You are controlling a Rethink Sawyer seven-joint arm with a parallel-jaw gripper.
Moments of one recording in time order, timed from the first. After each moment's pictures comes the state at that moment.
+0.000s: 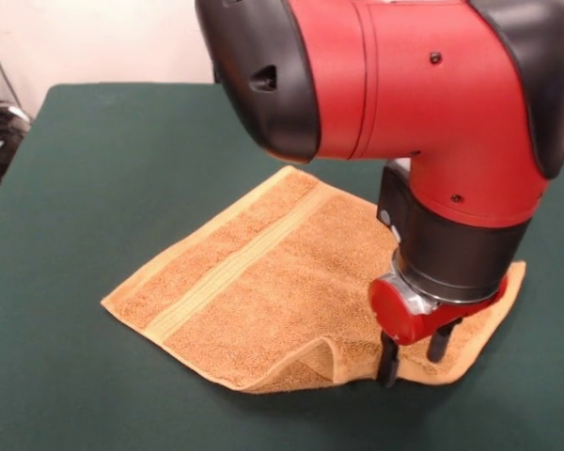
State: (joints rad) arm -0.20 -0.16 0.51 0.65 -0.62 1.12 1.37
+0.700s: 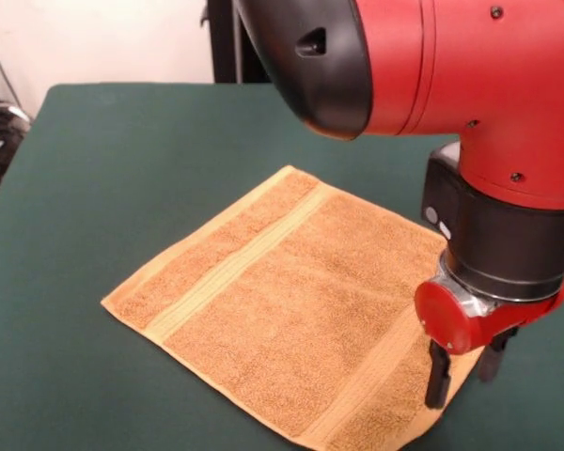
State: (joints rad) arm -0.16 -0.16 0.50 0.60 -0.58 1.05 1.37
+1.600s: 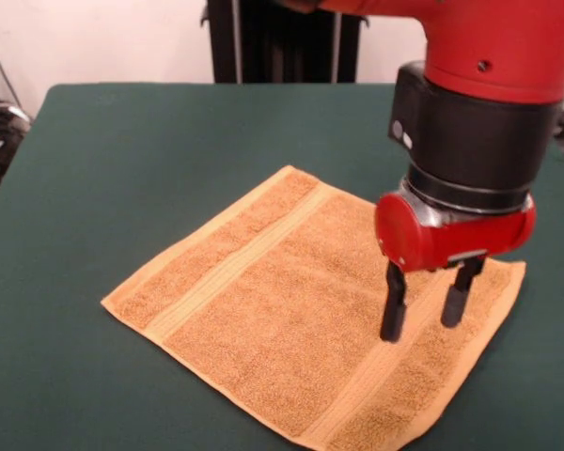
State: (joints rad) arm -0.16 -0.34 0.32 0.86 -0.47 0.89 1.52
